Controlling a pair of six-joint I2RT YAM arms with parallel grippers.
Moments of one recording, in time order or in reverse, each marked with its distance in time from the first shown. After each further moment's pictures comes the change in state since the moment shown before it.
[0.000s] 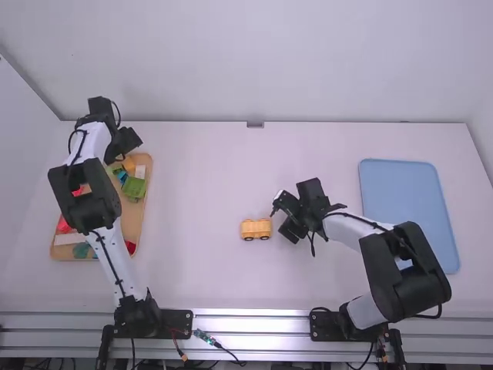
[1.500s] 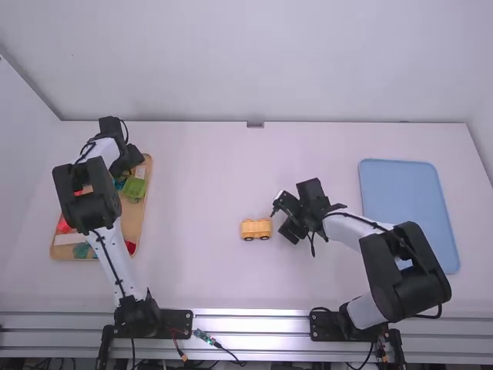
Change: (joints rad) left arm -0.001 -0.001 -0.251 0.247 -0.076 0.001; right arm 0.000 0.000 0.000 -0.009 0.000 0.006
